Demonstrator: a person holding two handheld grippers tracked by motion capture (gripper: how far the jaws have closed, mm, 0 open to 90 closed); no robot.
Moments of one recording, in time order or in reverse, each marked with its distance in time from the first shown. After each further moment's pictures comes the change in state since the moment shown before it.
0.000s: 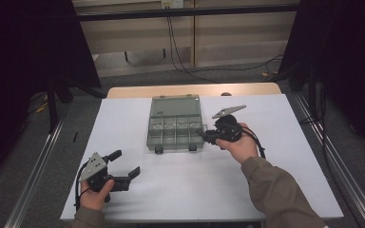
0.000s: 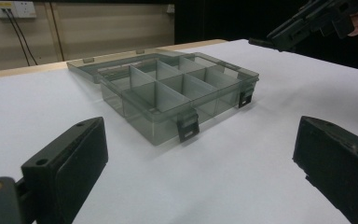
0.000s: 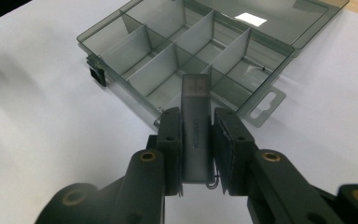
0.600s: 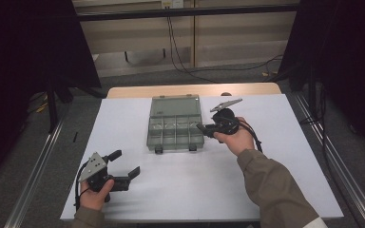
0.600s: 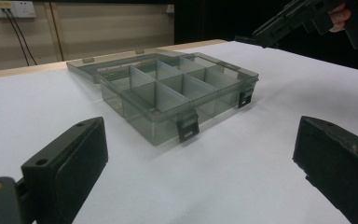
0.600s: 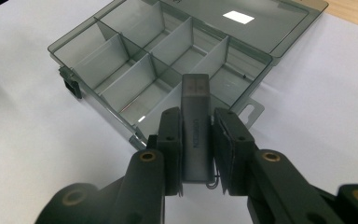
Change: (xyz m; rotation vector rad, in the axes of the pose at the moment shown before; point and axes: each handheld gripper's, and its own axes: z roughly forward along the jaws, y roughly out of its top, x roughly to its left) left arm 0.000 0.000 0.000 -0.001 0.000 -0.004; right arm -0.012 0.014 0.011 0.021 -0.045 0.012
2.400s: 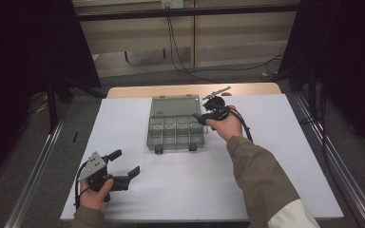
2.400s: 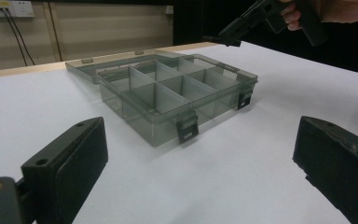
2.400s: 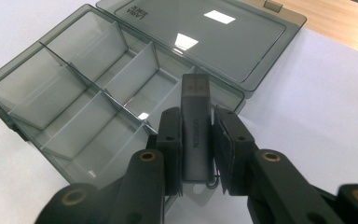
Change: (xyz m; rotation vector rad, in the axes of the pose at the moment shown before) left arm 0.001 0.000 0.000 -0.004 -0.009 -0.005; right arm -0.020 0.034 0.038 0.041 -0.066 0.028
